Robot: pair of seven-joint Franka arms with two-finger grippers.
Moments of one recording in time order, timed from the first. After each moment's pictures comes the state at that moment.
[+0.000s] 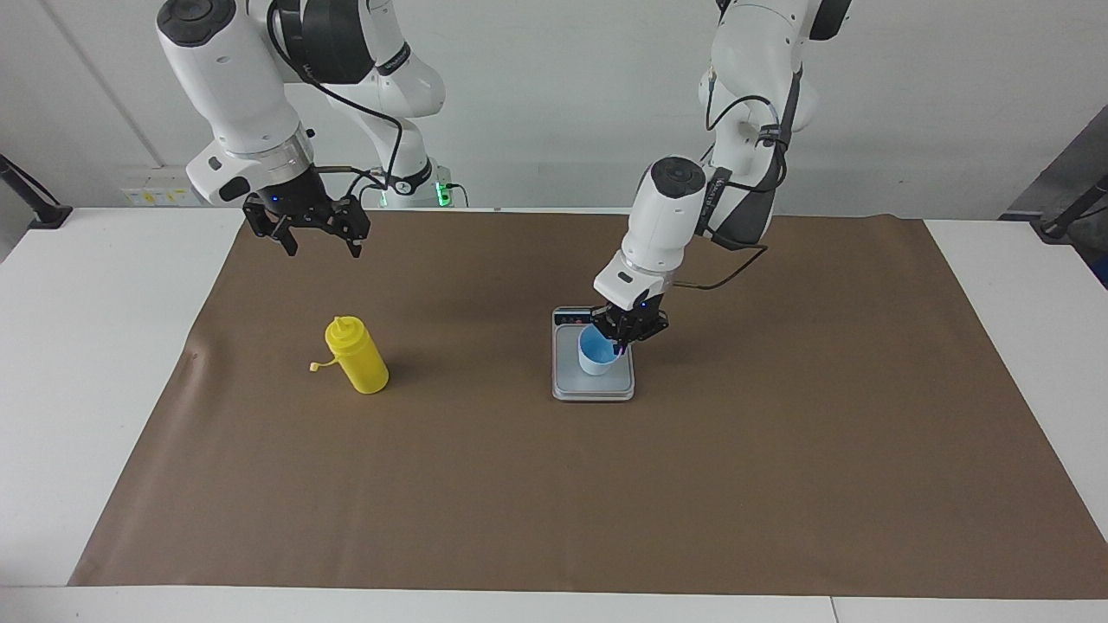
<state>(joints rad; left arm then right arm) -0.51 0.27 -0.08 -1.88 -0.03 2.34 -0.52 -0.02 -0.01 0.07 -1.68 0.00 1.63 0.09</state>
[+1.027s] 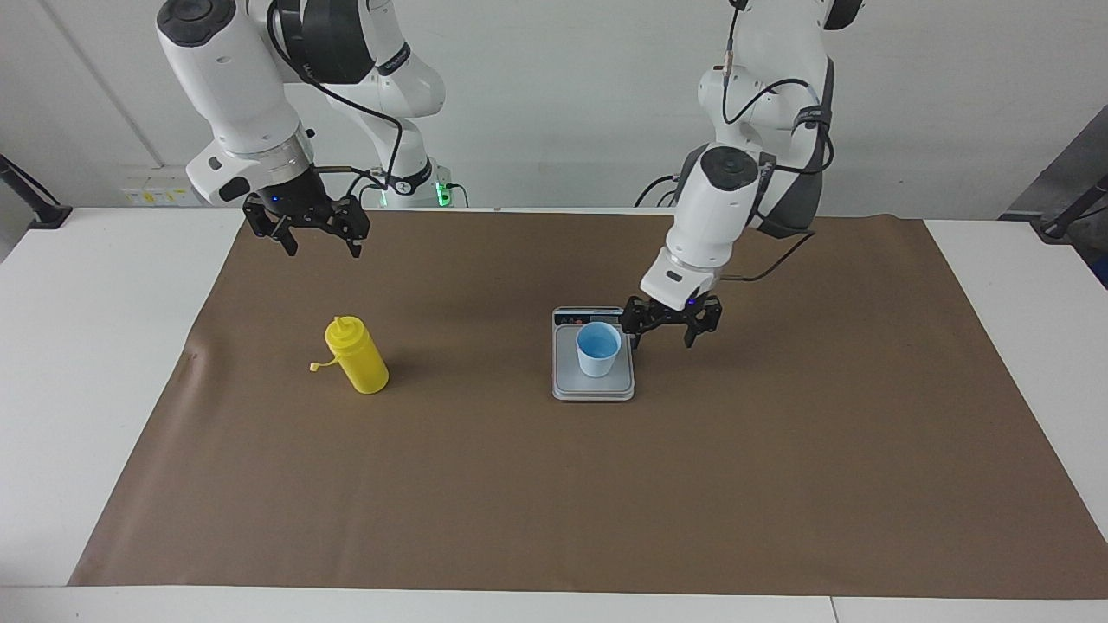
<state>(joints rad) -0.40 0.19 -0.05 -1.84 -0.03 2.16 -0.48 -0.02 -0.01 0.07 -1.68 0.00 1.63 0.09</state>
